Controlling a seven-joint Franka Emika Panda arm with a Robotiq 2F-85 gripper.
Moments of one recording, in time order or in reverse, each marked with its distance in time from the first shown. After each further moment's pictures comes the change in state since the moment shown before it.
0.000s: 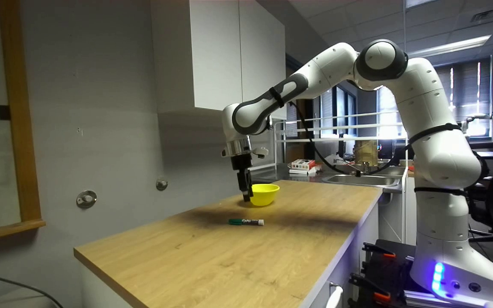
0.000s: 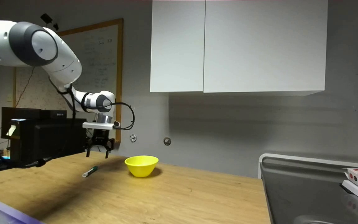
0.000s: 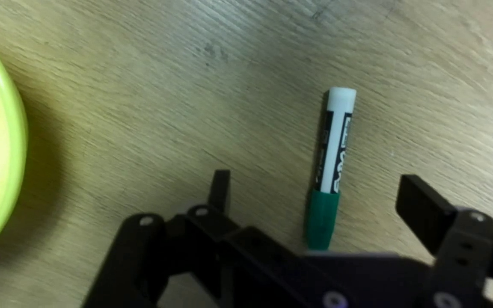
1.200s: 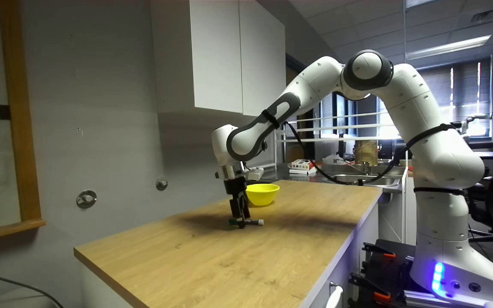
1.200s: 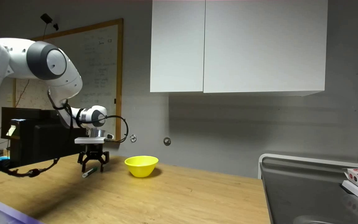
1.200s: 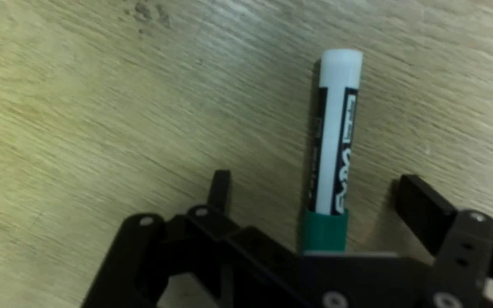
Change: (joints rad) arm 0.064 0.143 0.013 0.001 -0.105 0.110 0.194
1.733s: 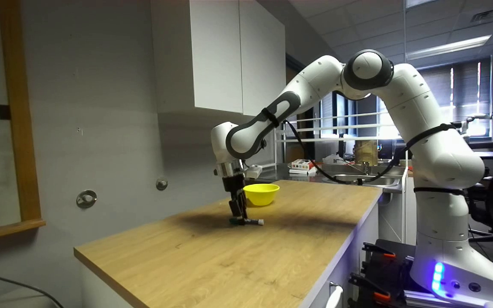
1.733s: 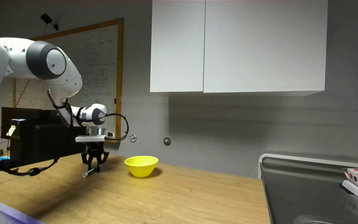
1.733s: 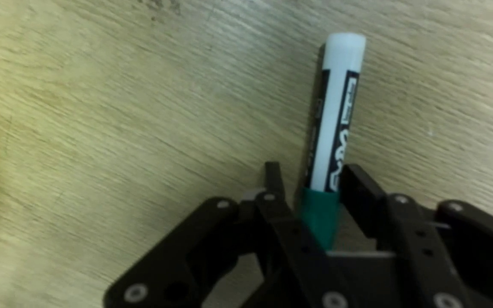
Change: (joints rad) arm 0.002 -0.004 0.000 0.017 -0.017 0.001 0.017
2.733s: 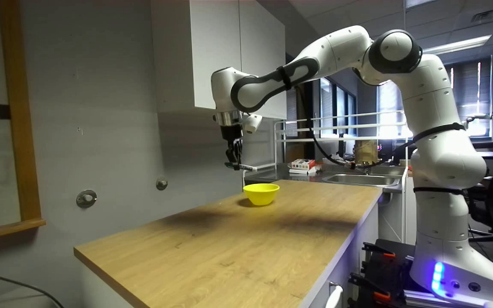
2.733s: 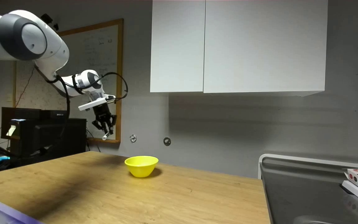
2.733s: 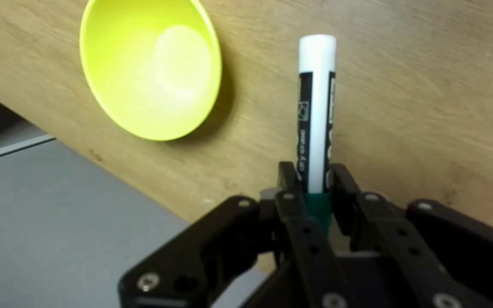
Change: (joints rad) arm 0.031 -0.213 -0.012 0.143 -0.265 -0.180 0.137
